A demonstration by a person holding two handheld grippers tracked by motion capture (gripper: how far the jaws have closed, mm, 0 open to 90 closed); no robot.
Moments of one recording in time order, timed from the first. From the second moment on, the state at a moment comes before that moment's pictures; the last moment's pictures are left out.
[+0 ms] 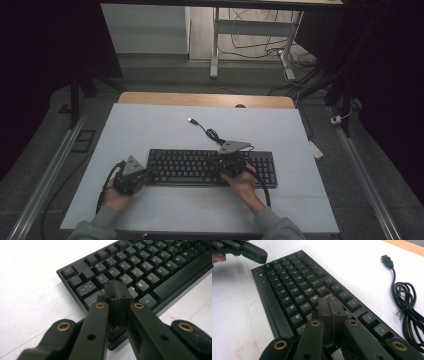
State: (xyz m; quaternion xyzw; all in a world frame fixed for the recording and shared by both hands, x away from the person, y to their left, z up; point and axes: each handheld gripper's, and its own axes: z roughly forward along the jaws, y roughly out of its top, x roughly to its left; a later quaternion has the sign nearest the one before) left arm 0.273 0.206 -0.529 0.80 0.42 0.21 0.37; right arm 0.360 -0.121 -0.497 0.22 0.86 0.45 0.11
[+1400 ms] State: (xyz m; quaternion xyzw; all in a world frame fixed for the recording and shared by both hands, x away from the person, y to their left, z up) left arm 0.278 0.205 -0.536 0.80 0.43 0.20 0.36; right arm 0.378 -0.083 -0.516 0.23 0.88 0.40 0.11
